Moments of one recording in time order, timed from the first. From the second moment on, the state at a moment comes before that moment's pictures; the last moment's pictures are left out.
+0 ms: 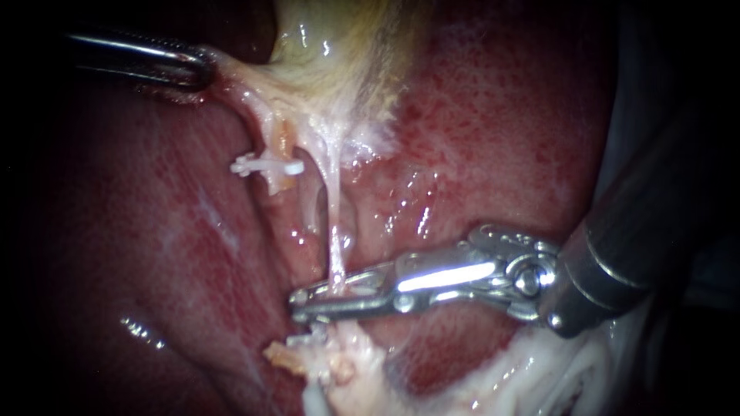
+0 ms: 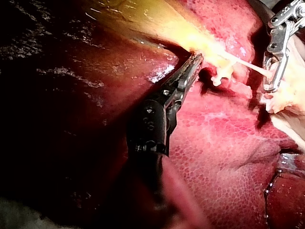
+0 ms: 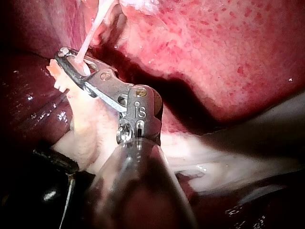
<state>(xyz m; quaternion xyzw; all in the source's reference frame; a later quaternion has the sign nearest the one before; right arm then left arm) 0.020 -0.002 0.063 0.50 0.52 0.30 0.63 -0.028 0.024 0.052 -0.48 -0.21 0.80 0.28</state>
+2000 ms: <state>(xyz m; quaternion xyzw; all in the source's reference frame) 0.004 0.004 0.057 0.20 0.54 0.08 0.81 -0.033 0.021 0.059 -0.48 -0.22 0.81 0.25</state>
